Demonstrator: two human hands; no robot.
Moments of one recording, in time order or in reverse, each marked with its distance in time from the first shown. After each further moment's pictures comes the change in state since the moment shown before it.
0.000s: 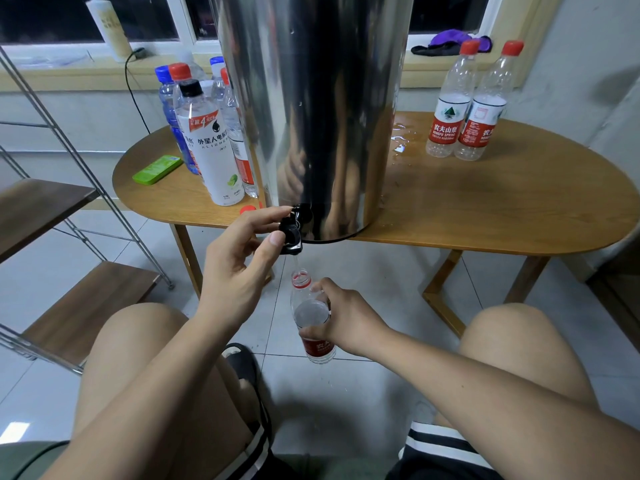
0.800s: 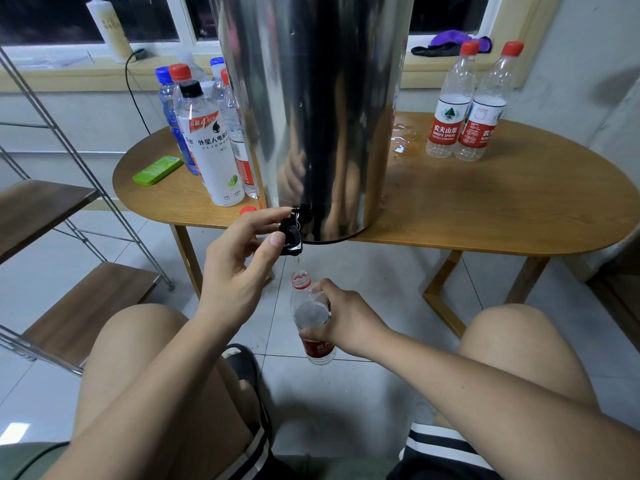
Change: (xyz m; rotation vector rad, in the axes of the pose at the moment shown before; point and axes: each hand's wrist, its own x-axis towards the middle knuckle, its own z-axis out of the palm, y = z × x) left_hand 0.000 0.001 0.000 0.007 -0.010 0.007; right_hand -0.002 -0.003 -0.002 0.002 -0.009 0.016
